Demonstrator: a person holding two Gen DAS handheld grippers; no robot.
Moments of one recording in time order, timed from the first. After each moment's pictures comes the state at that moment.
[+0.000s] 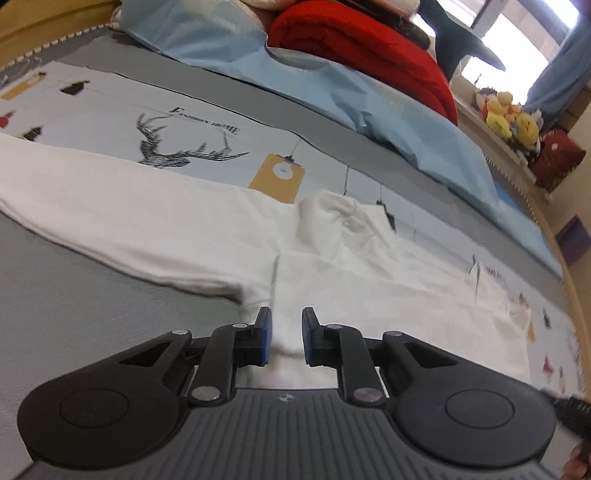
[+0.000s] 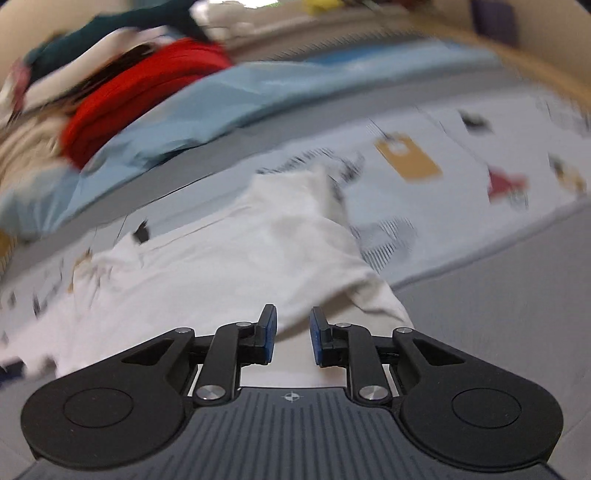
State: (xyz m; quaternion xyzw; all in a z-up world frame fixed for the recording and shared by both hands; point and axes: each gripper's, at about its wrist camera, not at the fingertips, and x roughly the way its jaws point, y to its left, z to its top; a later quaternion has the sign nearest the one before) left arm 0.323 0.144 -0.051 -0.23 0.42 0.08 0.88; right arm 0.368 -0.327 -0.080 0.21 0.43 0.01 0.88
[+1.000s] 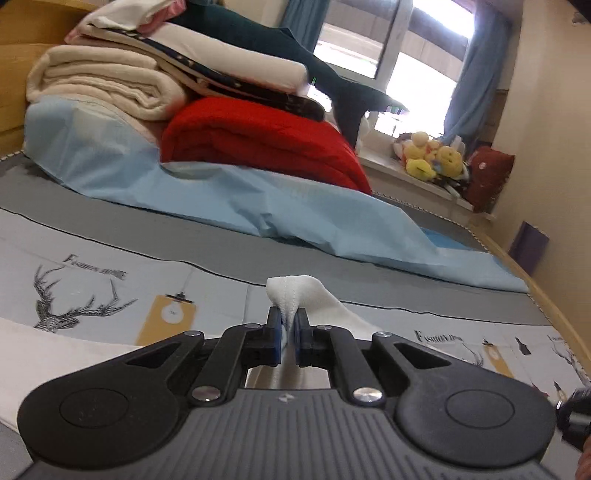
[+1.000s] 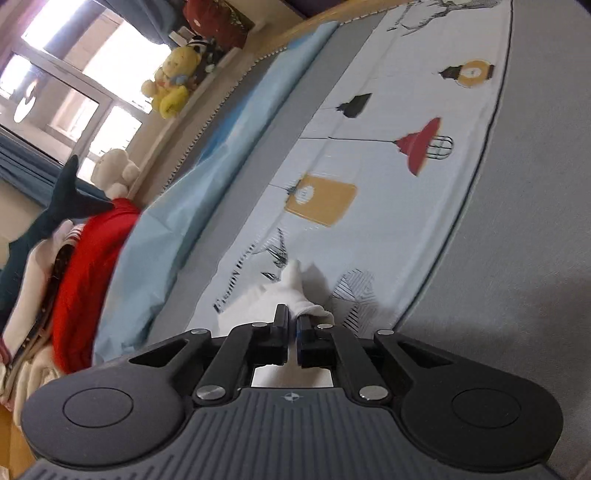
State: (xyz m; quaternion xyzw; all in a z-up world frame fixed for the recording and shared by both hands) left arm 0.394 0.088 -0.016 -0.13 0.27 0.02 0.95; right arm 0.389 -0.370 -0.103 0.44 0.34 -0.11 0.82
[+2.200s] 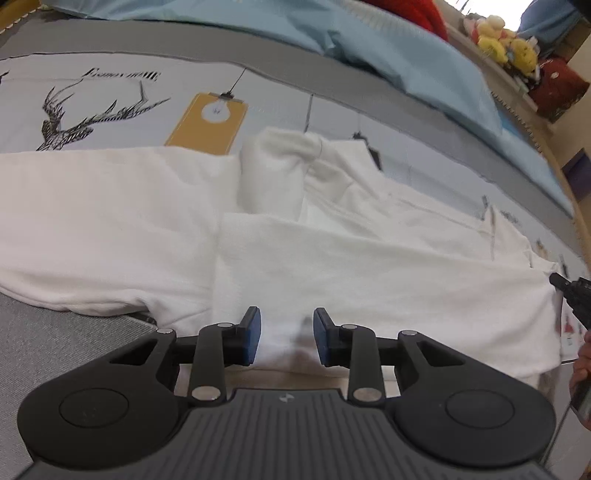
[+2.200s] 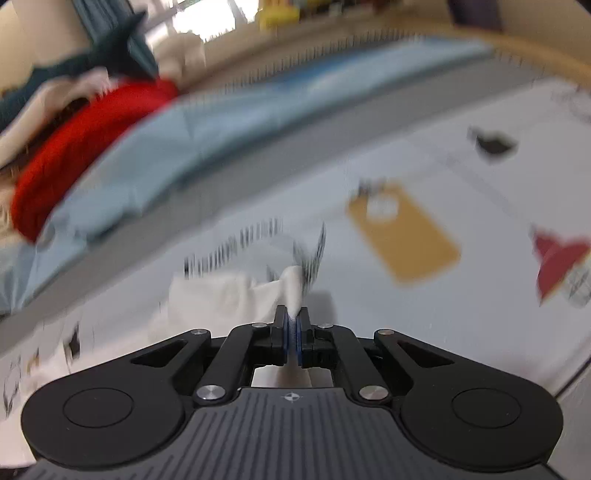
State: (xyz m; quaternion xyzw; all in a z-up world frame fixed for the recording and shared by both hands) left arm 0.411 0.099 -0.098 -0.17 0.51 0.03 0.84; right arm 0.520 -0.368 -0.118 0.20 0.35 -0.01 0.92
